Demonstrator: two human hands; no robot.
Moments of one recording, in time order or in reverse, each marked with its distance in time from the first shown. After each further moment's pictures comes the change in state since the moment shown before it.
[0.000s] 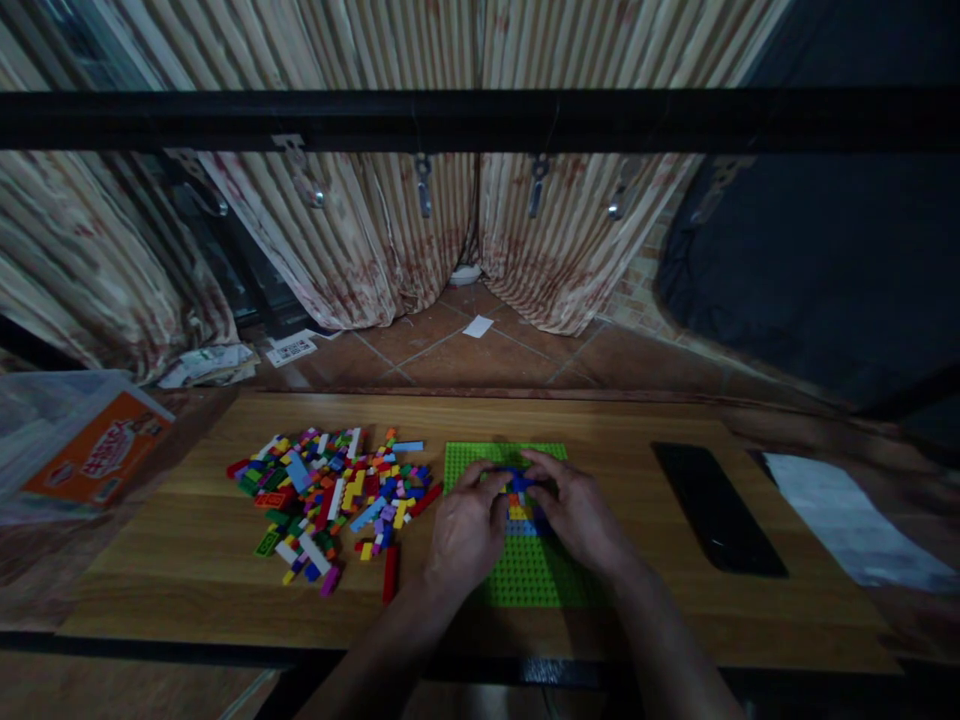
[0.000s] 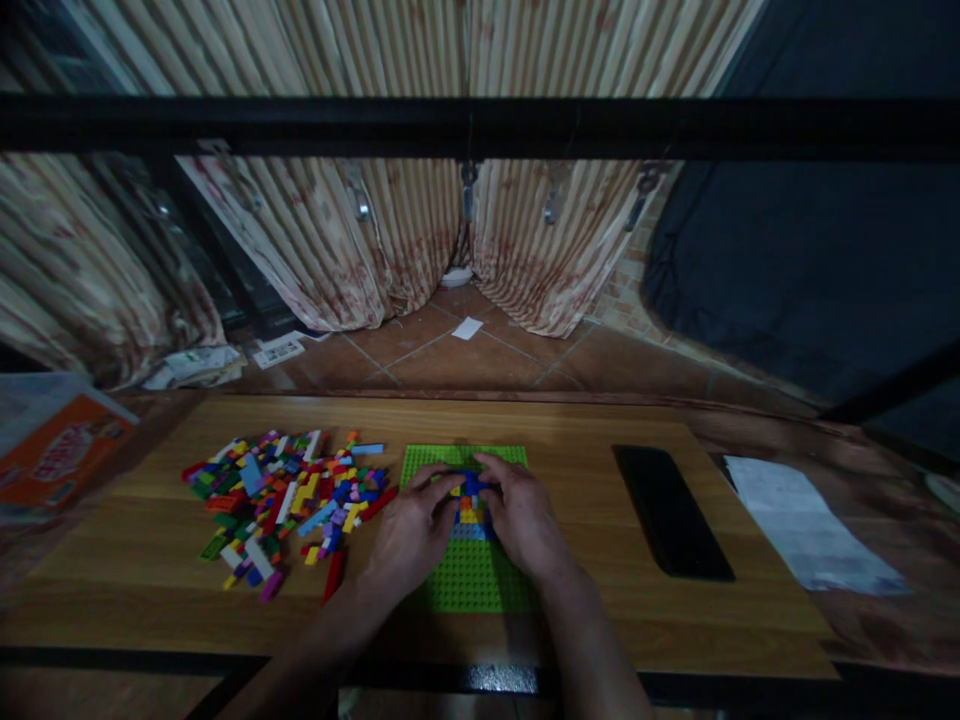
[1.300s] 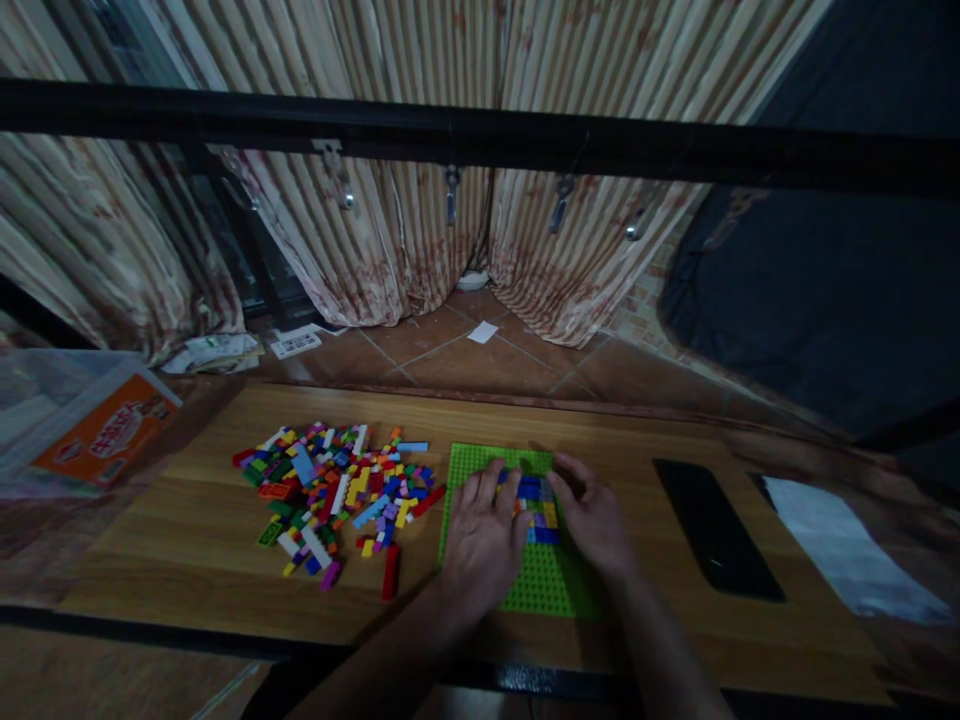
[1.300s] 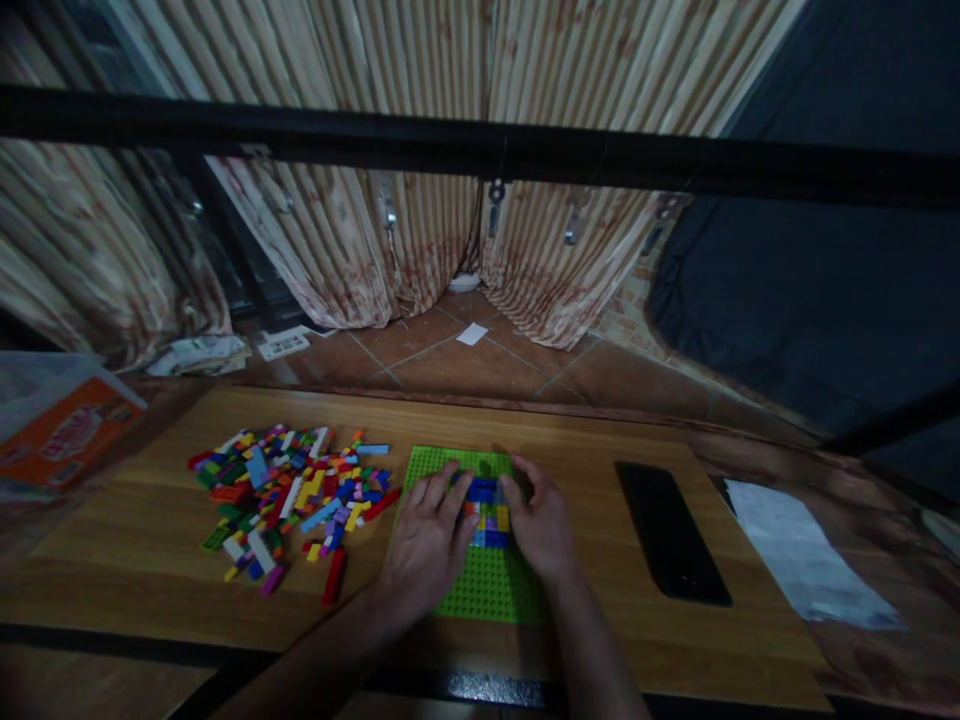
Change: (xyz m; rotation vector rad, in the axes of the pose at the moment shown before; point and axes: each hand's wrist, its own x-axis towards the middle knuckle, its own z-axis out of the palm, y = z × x) left_hand -0.008 0.013 0.012 0.229 0.039 0.031; right_hand 0.003 0.031 -0.002 0.066 0.235 0.087
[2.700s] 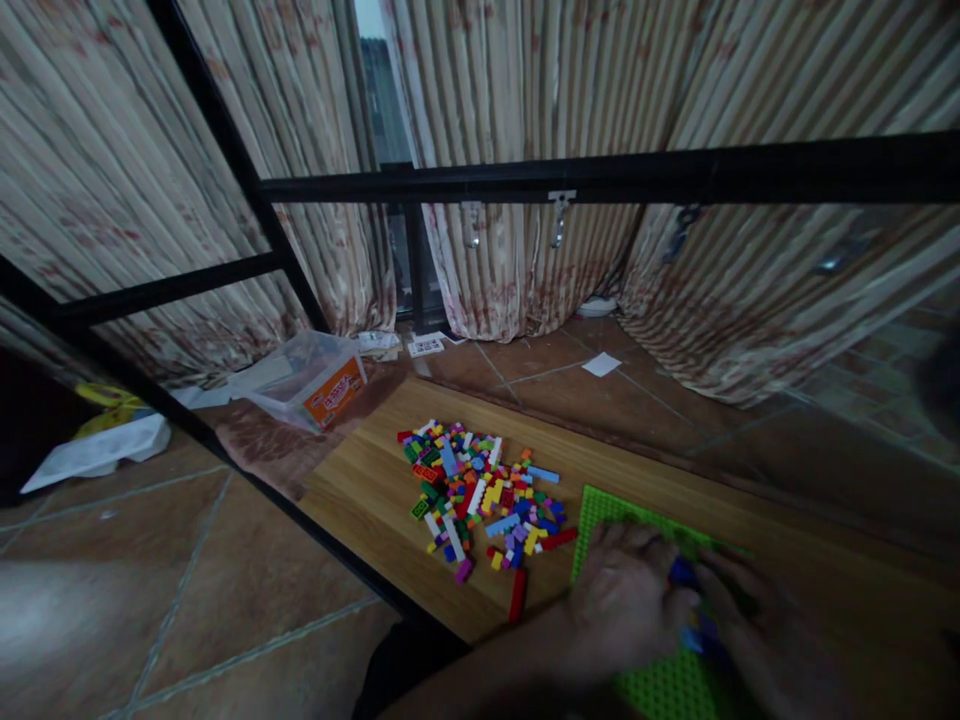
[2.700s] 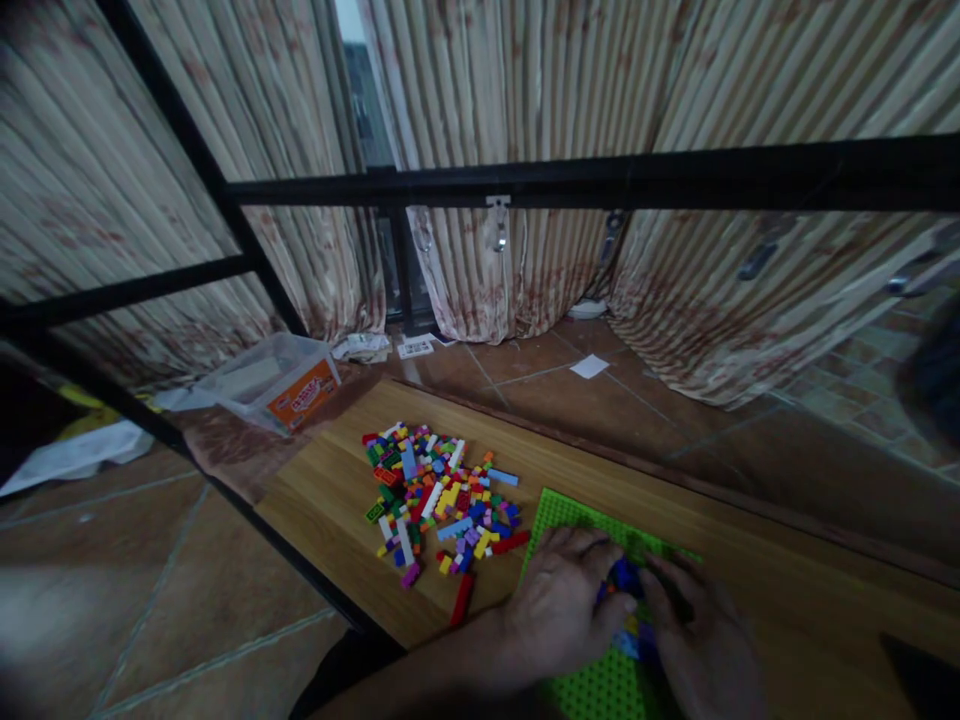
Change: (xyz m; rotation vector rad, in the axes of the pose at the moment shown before) left_hand 0.007 -0.013 -0.005 -0.245 0.008 0.055; right_hand 0.003 0.023 0.014 -0.347 -0.118 -0.053
